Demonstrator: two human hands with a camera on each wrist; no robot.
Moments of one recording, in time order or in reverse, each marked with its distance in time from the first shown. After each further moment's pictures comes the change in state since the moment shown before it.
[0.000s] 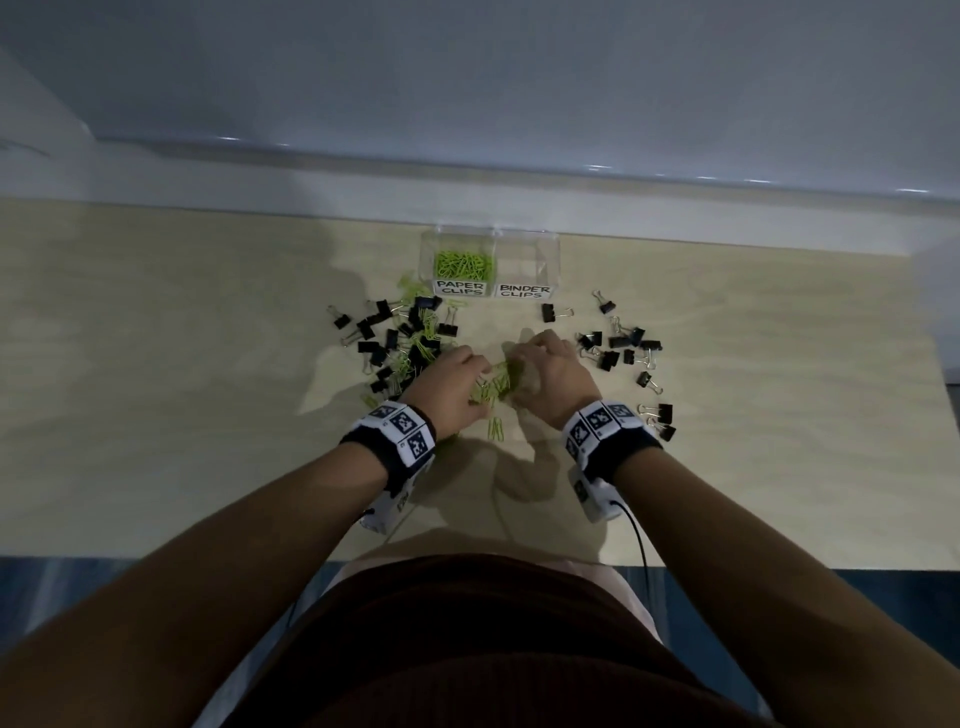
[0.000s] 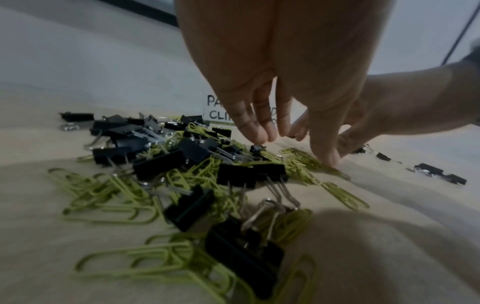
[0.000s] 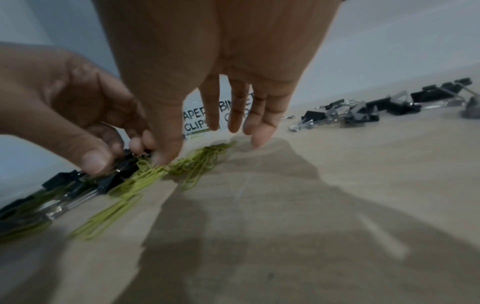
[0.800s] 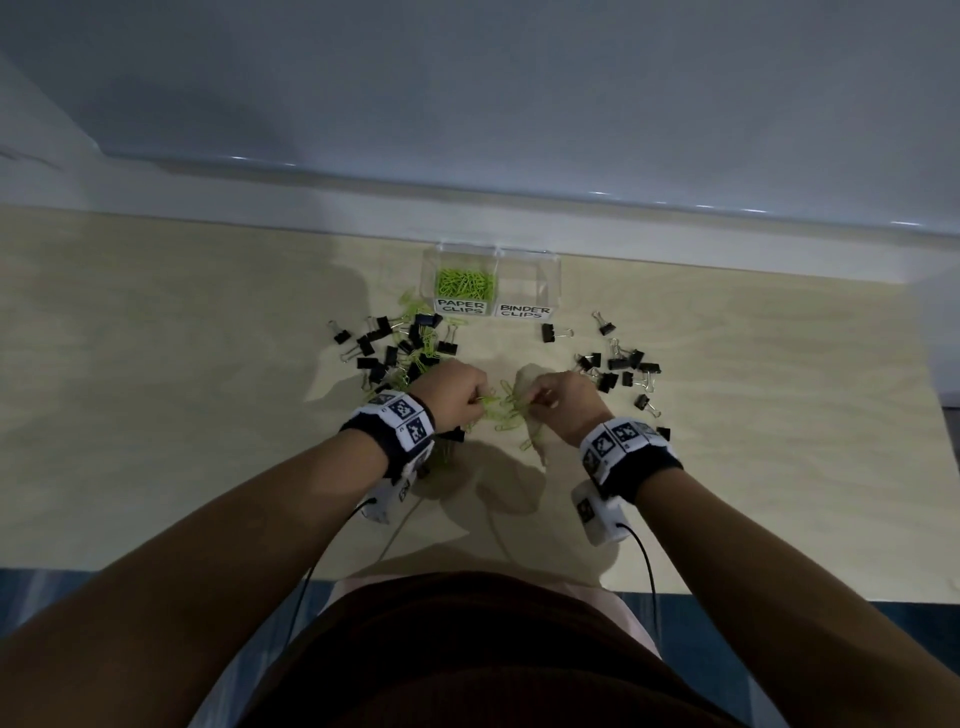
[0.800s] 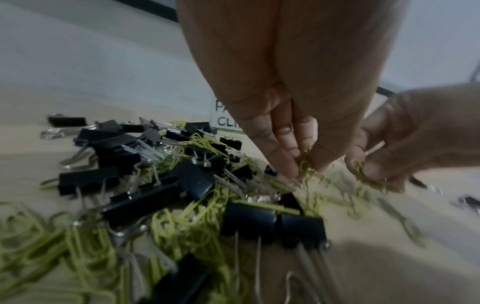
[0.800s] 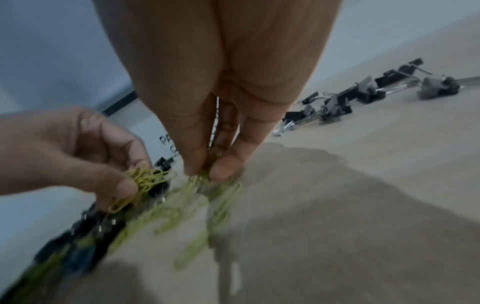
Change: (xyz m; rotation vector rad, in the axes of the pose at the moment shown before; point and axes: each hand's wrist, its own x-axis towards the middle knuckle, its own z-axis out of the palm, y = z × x) left_hand 0.019 0.003 -0.024 0.015 -0.128 -0.003; right_hand 0.000 0.017 -0.009 0.347 -0.037 0.125
